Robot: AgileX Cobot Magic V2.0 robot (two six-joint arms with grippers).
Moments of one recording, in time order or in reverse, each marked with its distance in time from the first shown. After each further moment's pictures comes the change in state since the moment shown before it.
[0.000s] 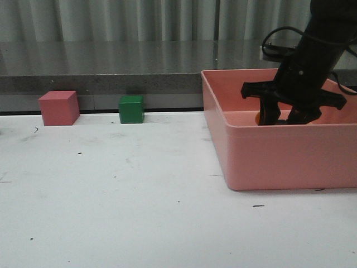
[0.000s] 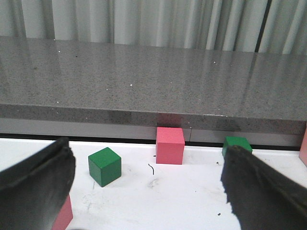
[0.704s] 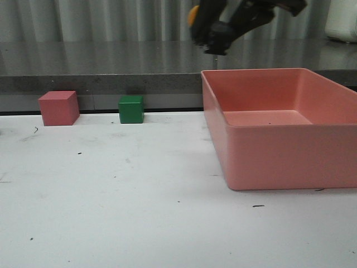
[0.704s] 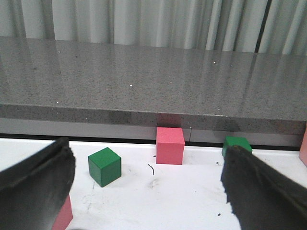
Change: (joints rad) left arm 0.000 0.000 0.000 0.000 0.000 0.000; right arm 0.330 -0.328 0.000 0.130 0.039 0.000
